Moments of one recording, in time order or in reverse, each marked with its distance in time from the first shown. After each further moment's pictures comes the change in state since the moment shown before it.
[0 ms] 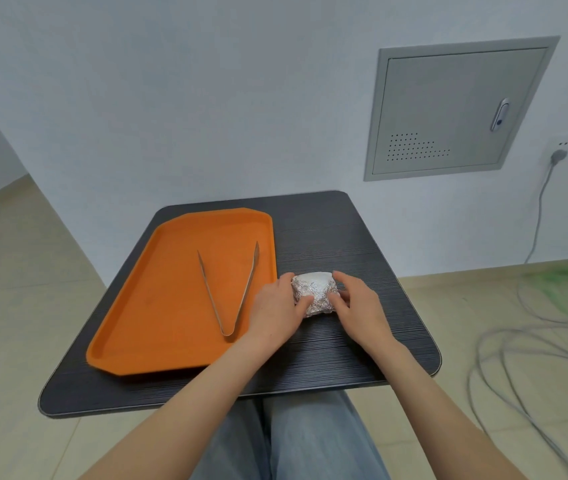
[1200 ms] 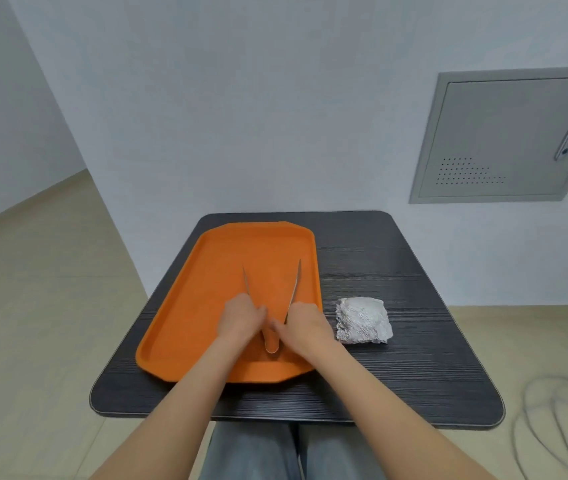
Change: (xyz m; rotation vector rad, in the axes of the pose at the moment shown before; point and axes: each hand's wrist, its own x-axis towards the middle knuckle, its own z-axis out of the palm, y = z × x) left_hand 0.016 -0.103 -0.056 -0.101 -0.032 -0.562; right_hand 0.019 -0.112 0.104 -0.320 -0.362 0.059
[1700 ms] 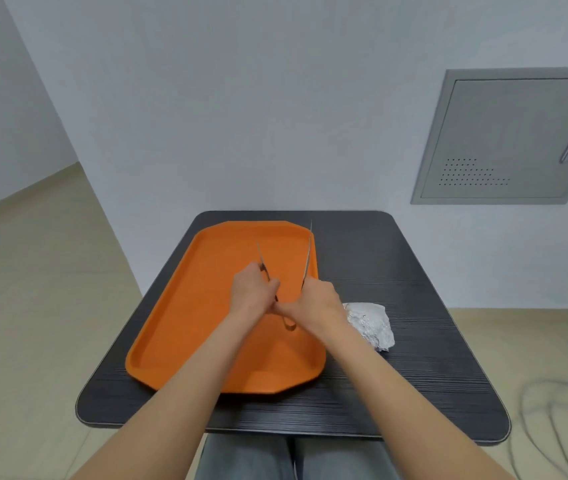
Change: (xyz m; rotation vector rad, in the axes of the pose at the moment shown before) left_hand 0.011 0.043 -0.013 -0.233 0.147 0.172; right_hand 0.023 0.003 -0.032 0.177 0.115 -0.001
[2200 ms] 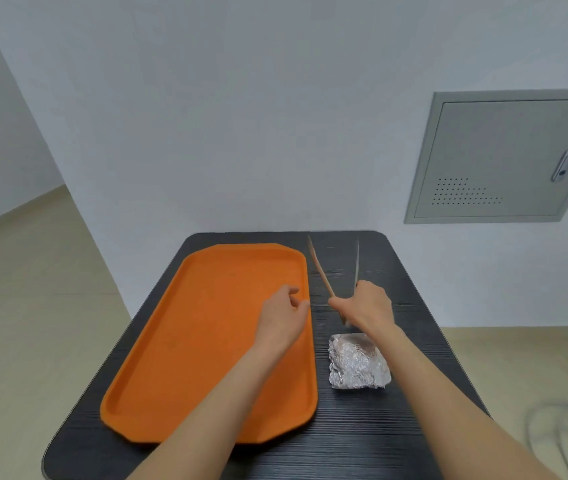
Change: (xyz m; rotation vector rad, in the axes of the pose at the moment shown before) left_hand 0.001 0.033 0.043 -0.082 -0.129 0.118; right_hand 0.060 0.064 -0.063 -0.049 0.194 0.190
